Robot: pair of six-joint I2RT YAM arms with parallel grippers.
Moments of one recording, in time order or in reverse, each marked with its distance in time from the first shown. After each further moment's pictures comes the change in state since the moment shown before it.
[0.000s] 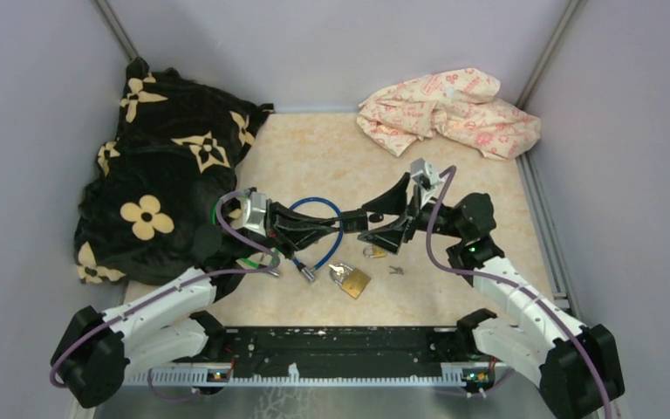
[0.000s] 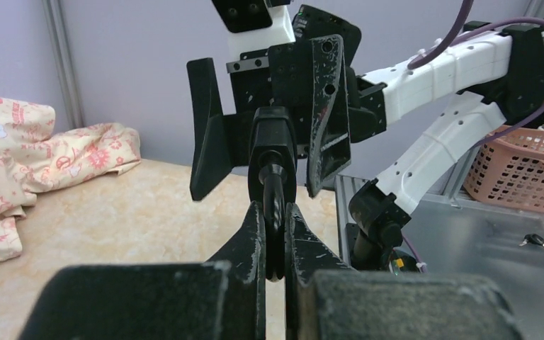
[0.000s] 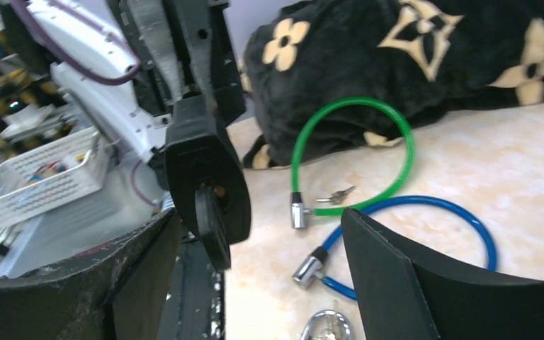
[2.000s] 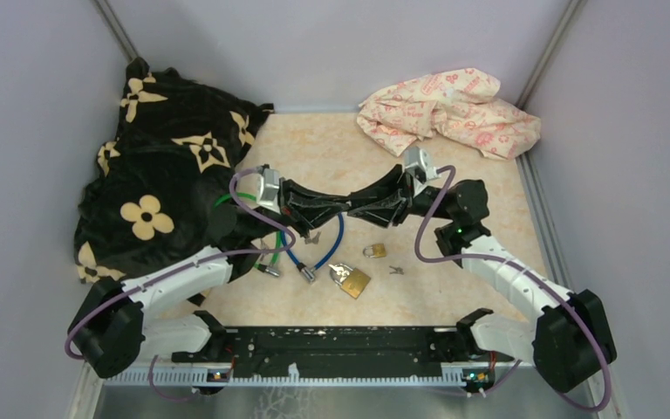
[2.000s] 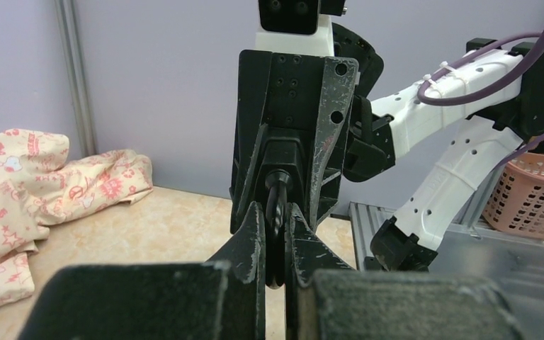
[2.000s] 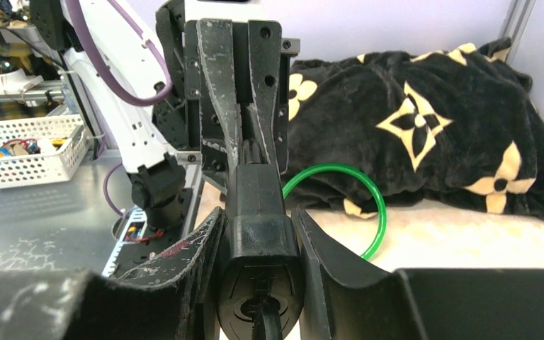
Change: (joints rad) left arm -0.037 0.205 0.156 0.089 -0.030 -0.017; right arm 0.103 0.223 0.136 0.283 -0.053 -0.061
